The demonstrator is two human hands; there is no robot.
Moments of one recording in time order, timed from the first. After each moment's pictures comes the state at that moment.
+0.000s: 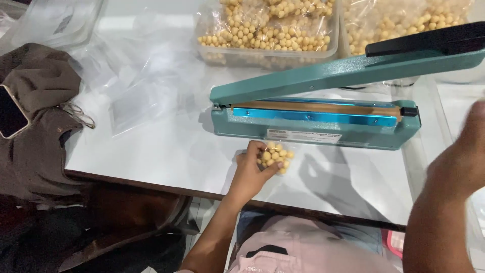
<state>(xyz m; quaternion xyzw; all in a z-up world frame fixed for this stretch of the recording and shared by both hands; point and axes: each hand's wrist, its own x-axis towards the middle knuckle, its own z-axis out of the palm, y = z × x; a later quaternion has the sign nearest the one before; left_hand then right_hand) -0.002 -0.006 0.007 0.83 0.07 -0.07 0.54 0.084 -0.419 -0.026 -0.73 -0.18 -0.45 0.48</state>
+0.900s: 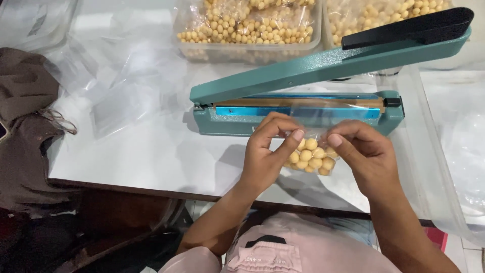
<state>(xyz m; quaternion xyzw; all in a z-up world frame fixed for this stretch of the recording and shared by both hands) 0.029 -0.072 0.065 0.66 -0.18 0.15 0.72 0.027 -0.263 0.067 -0.66 -0.14 -0.08 0.74</state>
